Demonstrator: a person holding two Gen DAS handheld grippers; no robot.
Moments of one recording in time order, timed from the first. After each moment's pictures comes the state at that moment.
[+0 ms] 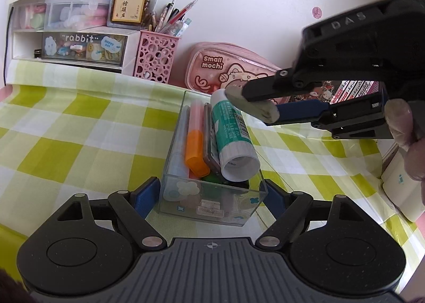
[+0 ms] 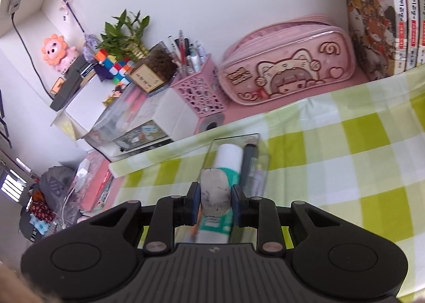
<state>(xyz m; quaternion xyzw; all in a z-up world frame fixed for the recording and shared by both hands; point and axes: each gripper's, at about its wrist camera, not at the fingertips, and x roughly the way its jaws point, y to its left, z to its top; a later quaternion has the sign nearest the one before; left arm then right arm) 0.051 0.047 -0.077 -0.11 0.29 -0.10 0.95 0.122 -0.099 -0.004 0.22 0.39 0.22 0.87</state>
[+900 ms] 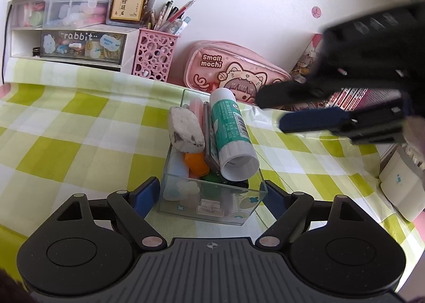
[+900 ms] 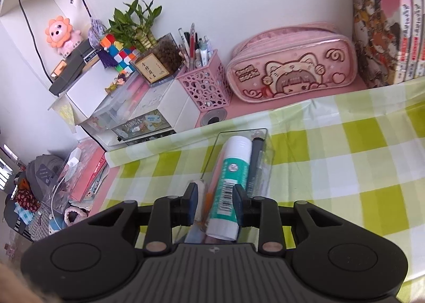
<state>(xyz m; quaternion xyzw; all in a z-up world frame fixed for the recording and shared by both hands) 0.052 0.049 -0.076 -0.11 0.30 -0.11 0.94 0.096 -0.094 0.004 0.18 0.38 0.19 0.89</state>
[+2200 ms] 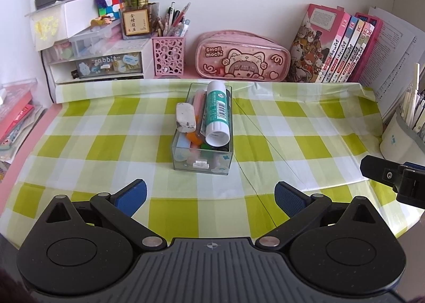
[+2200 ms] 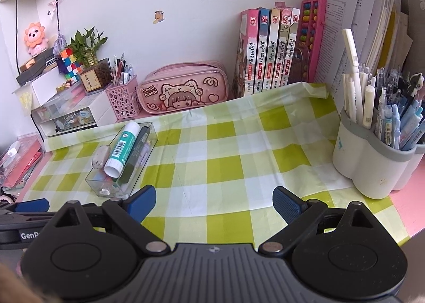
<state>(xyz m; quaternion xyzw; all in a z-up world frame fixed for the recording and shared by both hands) -0.015 0.008 0.001 -0.01 0.38 -0.02 0.93 -0.046 -0.179 0.010 0.08 0.32 0.02 0.94</state>
